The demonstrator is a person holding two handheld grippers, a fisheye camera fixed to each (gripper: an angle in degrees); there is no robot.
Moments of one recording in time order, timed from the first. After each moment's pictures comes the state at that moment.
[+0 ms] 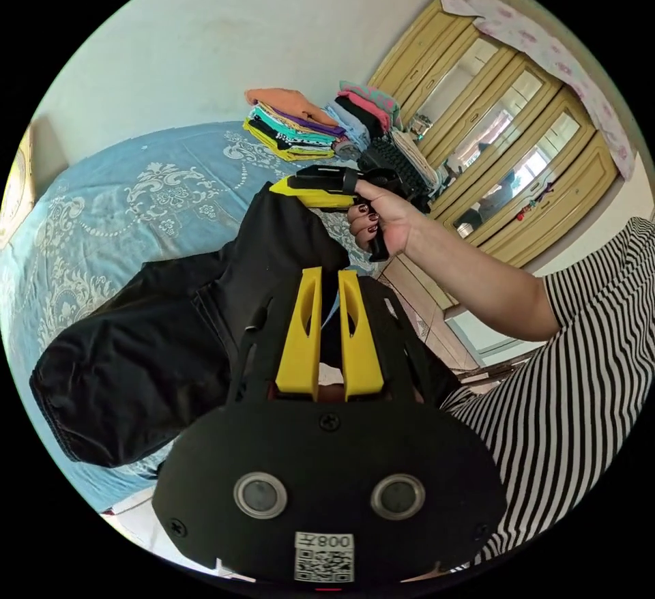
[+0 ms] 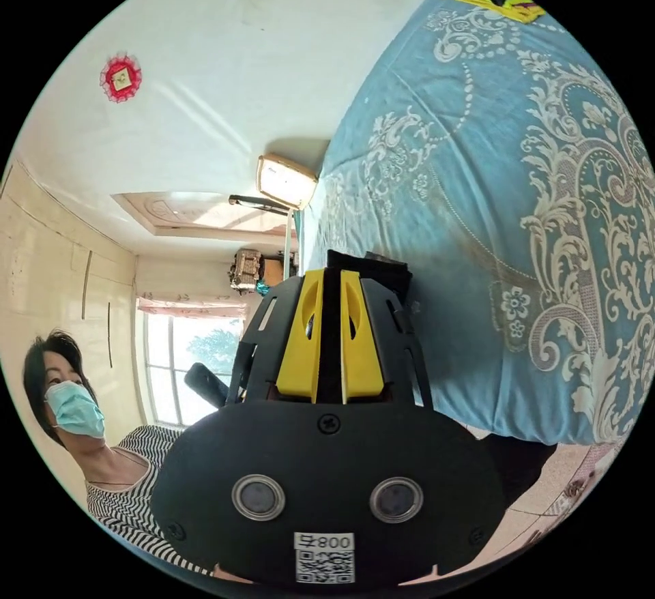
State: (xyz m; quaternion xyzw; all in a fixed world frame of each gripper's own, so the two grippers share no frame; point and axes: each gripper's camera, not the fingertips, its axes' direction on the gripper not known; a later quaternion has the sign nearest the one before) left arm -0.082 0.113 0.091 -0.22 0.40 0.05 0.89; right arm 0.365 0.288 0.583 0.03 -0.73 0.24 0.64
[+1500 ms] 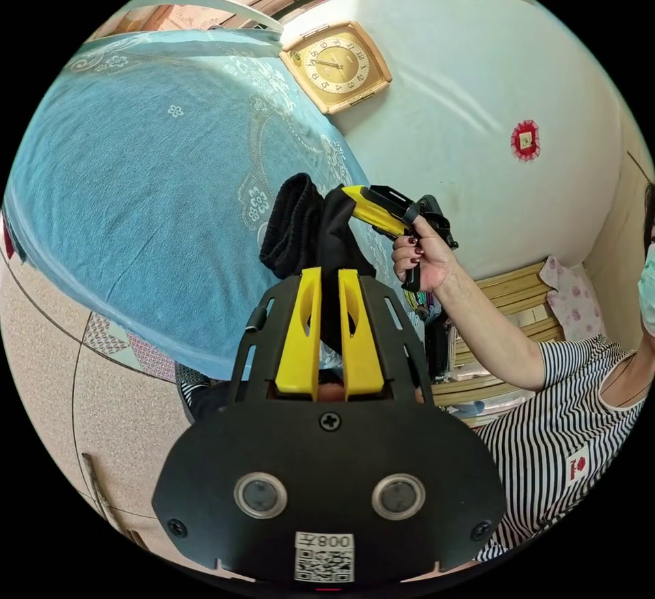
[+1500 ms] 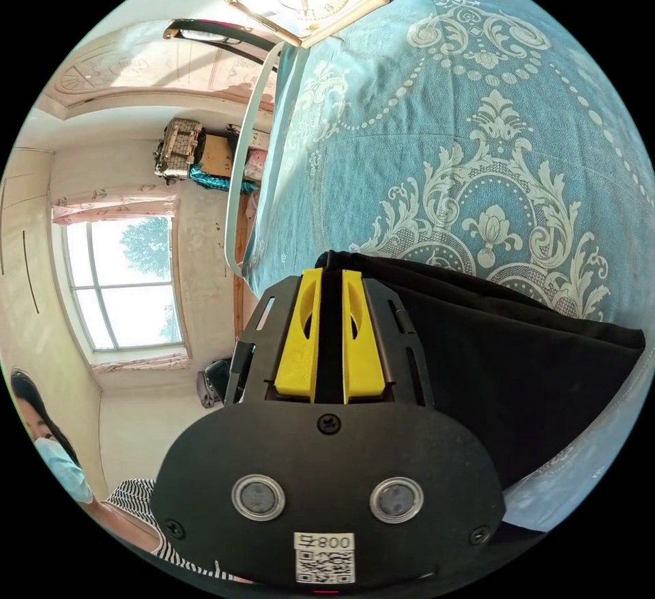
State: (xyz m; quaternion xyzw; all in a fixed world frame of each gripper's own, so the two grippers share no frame) left arm -0.687 0.447 0.081 -0.15 0.29 -0.42 0.85; right arm -0.293 -0.020 0.751 -0.11 -0.66 0.00 0.74
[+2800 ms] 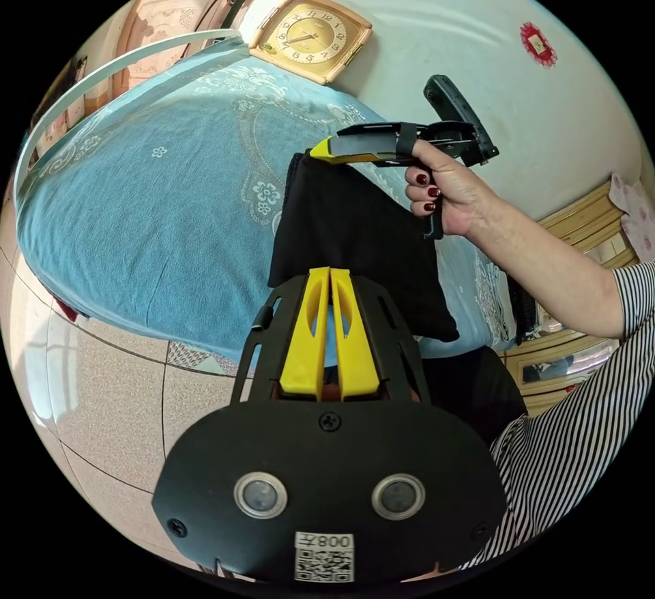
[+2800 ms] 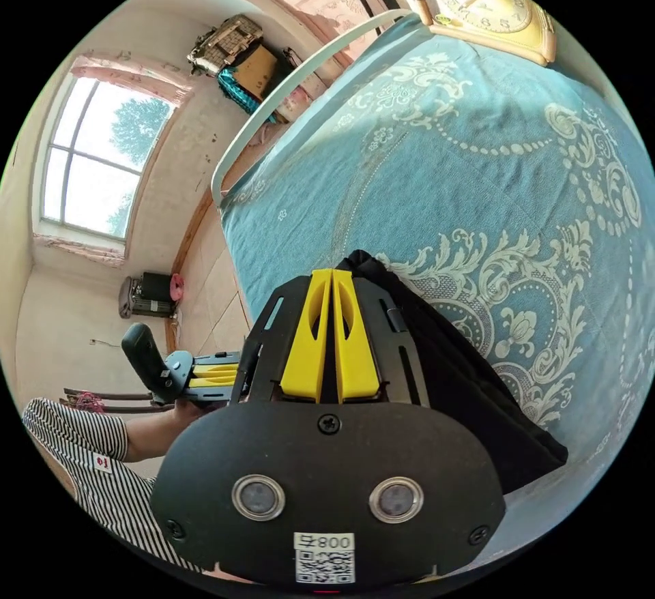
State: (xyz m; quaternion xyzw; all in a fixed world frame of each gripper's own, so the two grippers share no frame) left arm -0.623 0.430 0.083 -0.24 0.16 -0.25 0.92; right arm -0.377 -0.016 0.801 0.00 -0.55 -0.21 0.81
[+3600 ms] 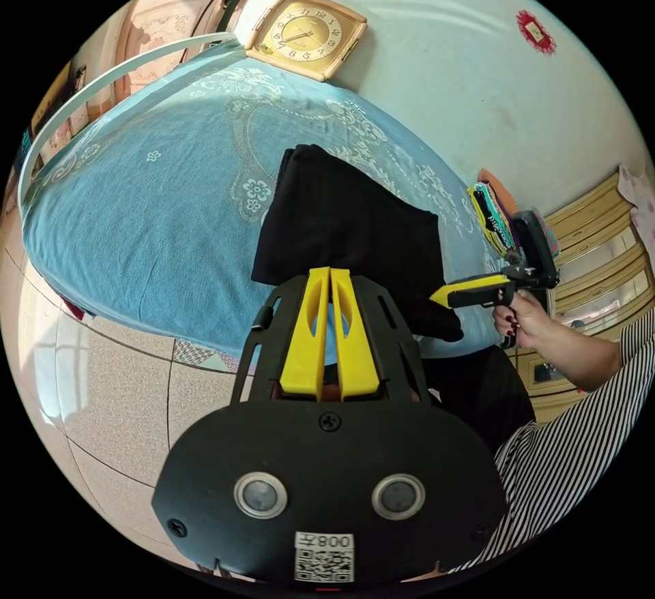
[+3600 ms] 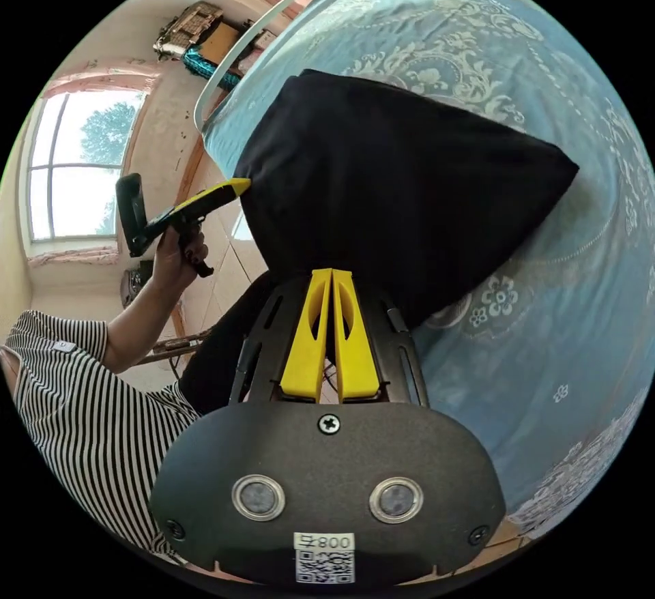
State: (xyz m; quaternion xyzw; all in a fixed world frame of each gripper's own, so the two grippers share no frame) left arm -0.554 0.401 0.115 -0.27 0.15 -0.24 0.92; right arm -0.165 0.148 0.835 -0.13 -0.54 -0.19 0.81
